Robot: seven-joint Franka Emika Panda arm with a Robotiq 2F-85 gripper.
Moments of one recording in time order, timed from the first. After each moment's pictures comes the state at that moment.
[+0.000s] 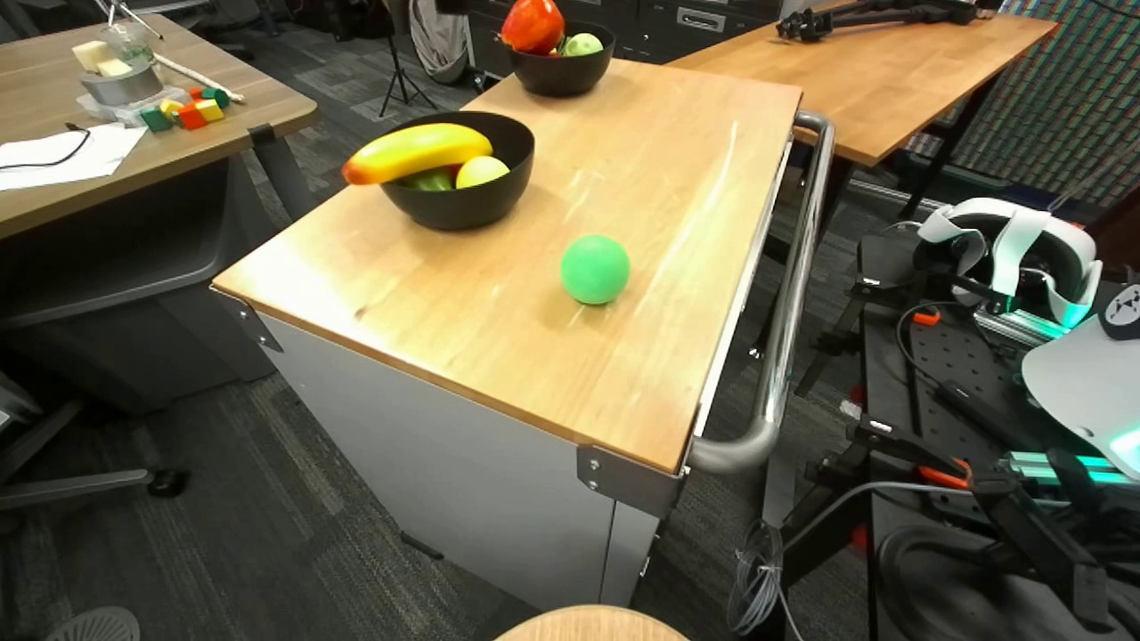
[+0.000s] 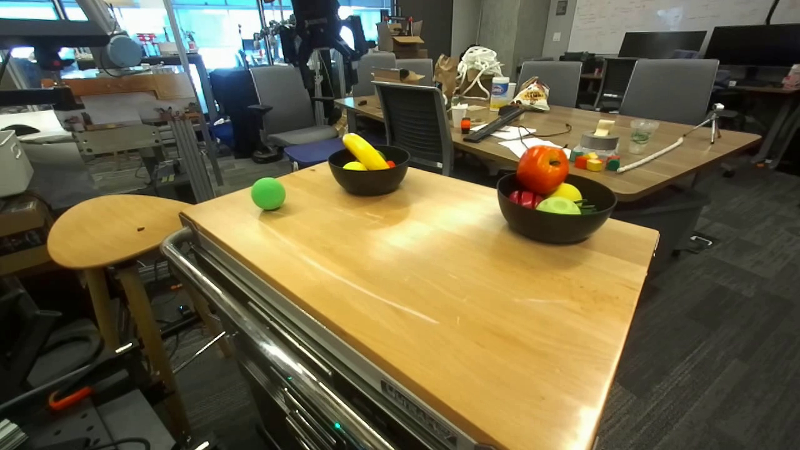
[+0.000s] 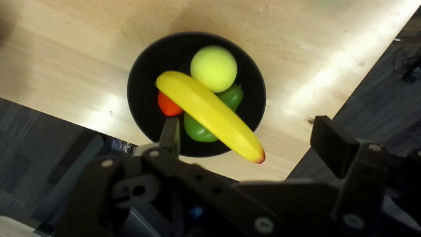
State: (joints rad) arm 0.11 0.18 0.10 -1.74 -0.12 2.00 -0.13
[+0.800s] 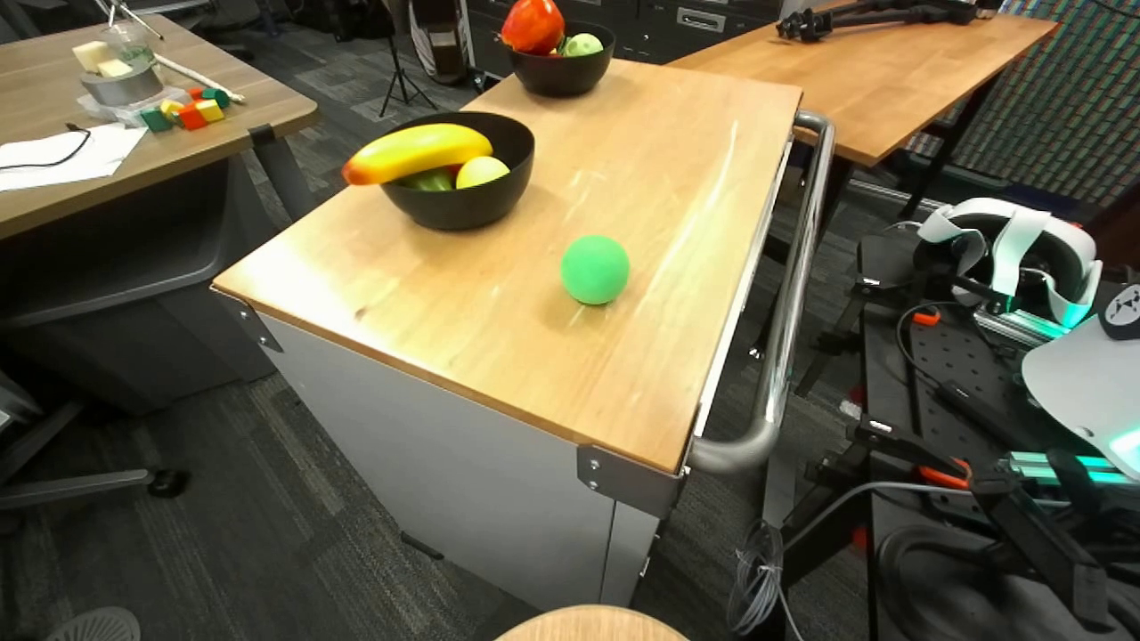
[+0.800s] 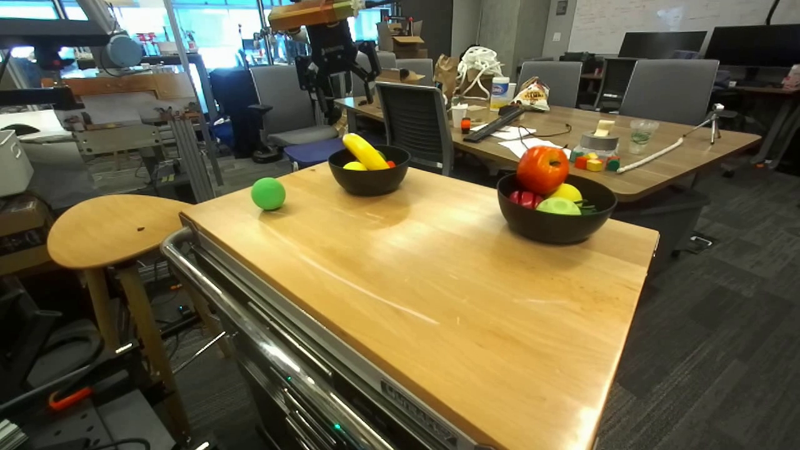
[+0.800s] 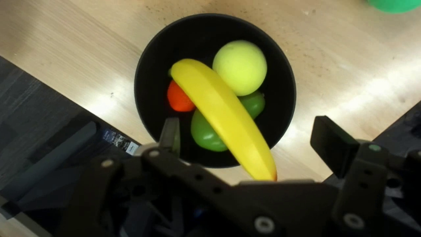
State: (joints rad) arm 0.12 0.29 0.11 -1.68 -0.24 2.02 -0.27
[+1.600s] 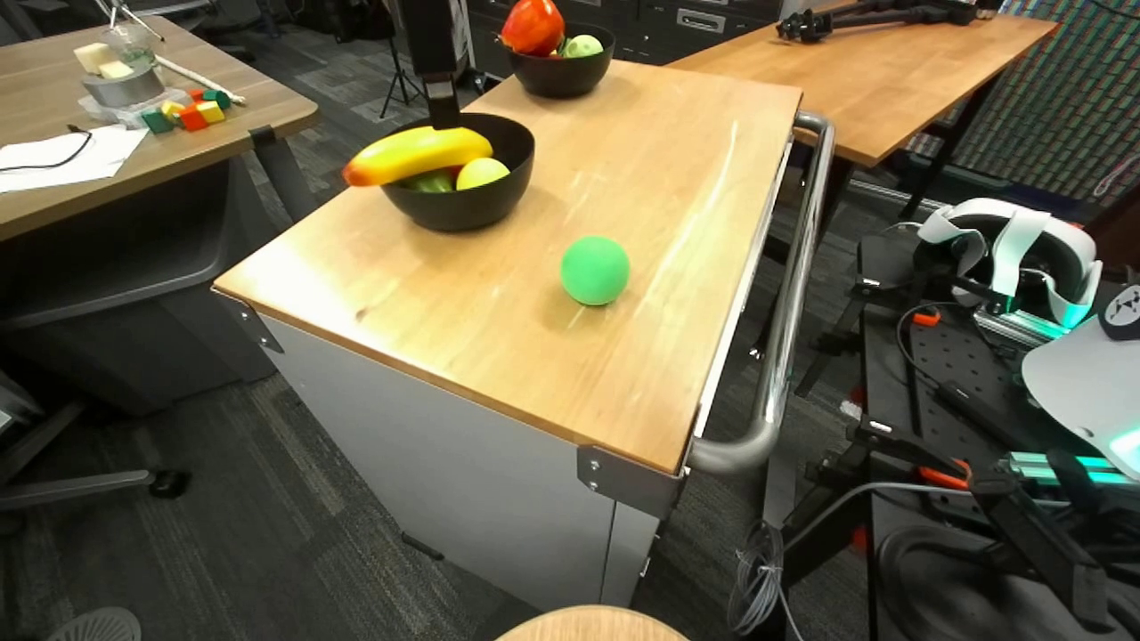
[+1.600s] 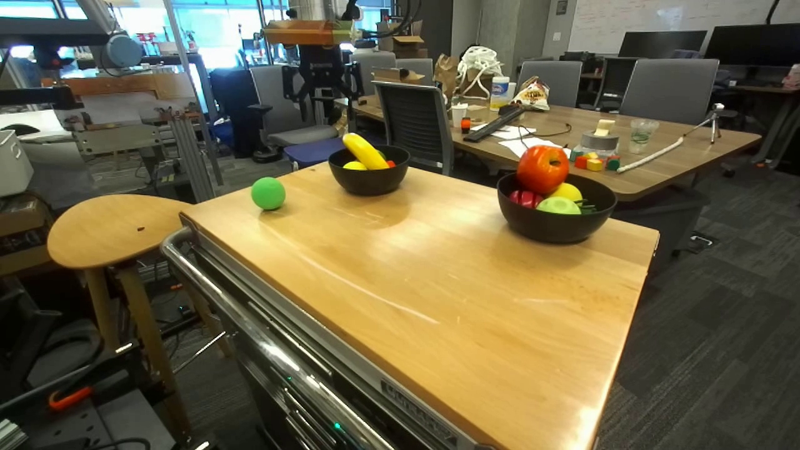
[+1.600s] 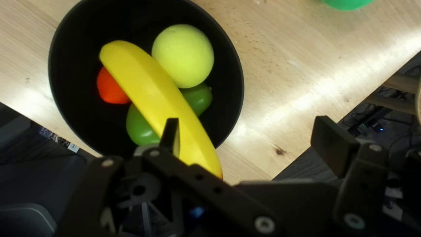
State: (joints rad) arm 0.11 0.33 0.14 -1.68 -0.09 2.03 -0.40
